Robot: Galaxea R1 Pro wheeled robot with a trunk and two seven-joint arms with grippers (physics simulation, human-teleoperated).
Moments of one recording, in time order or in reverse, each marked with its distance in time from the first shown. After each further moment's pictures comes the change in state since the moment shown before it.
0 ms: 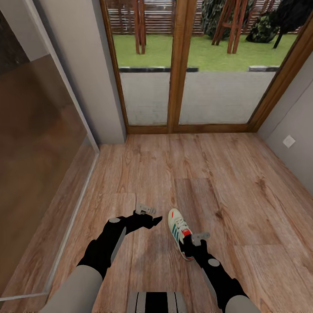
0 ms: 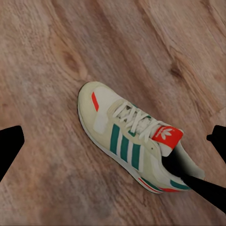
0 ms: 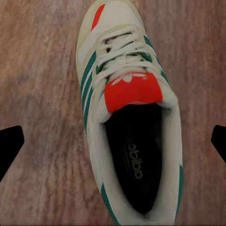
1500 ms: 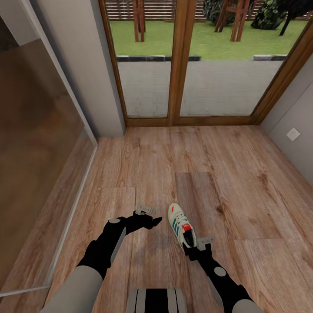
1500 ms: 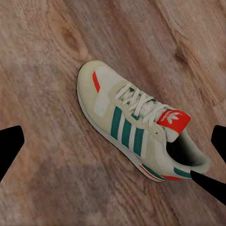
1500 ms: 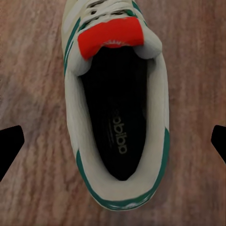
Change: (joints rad) left arm 0.003 0.000 0.000 0.001 0.000 0.000 0.001; right arm 0.000 -0.044 0.001 0.101 0.001 -0.186 0.000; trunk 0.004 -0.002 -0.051
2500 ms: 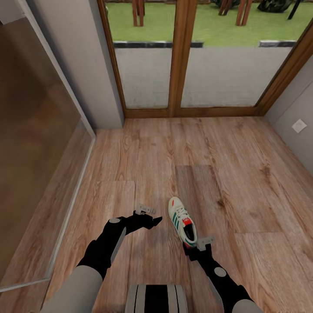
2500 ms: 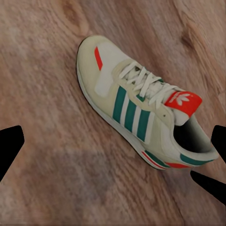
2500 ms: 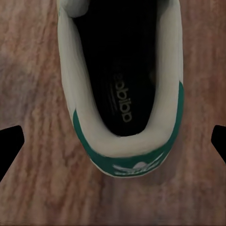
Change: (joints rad) left arm -0.001 0.000 -0.001 0.000 0.000 0.000 -0.001; right arm 0.000 0.000 -0.003 0.003 -0.002 -0.008 0.000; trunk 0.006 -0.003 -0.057
